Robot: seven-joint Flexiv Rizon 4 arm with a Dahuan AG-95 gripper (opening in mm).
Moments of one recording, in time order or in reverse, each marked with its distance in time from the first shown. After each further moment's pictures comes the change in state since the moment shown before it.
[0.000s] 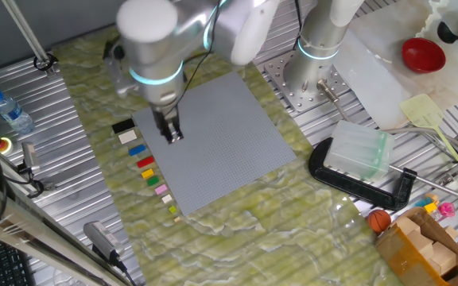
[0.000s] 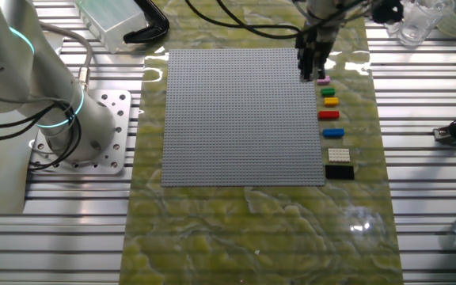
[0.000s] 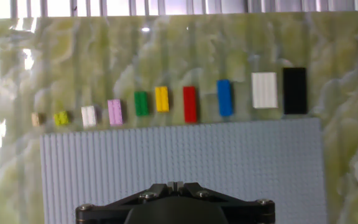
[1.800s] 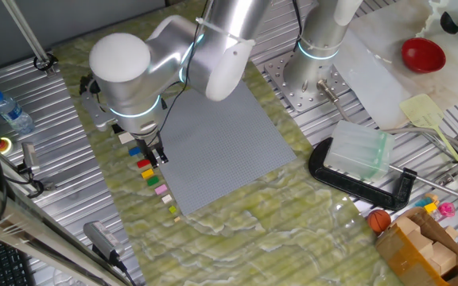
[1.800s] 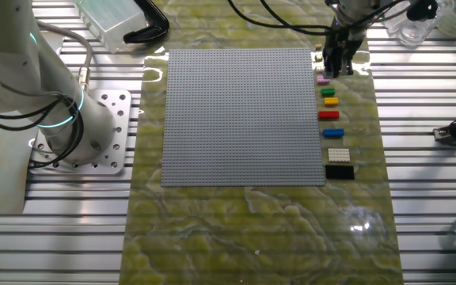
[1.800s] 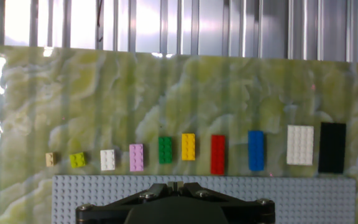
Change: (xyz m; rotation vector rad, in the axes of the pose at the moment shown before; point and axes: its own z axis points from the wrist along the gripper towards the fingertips) arm -0.047 0.026 0.022 0.008 0.019 -0.111
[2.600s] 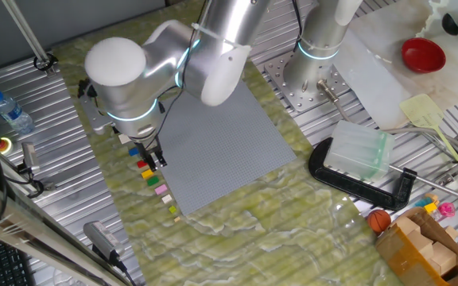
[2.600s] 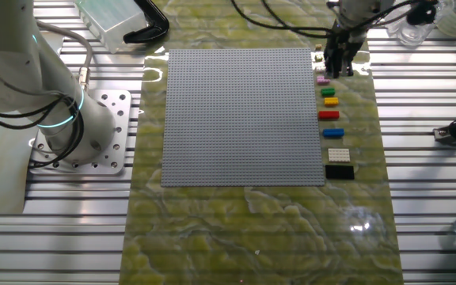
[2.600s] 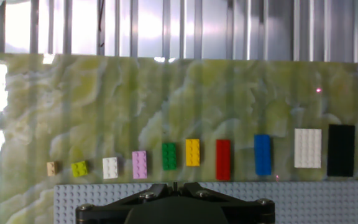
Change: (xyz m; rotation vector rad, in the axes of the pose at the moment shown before) arm 0.002 0.002 0.011 -0.011 -0.039 0.047
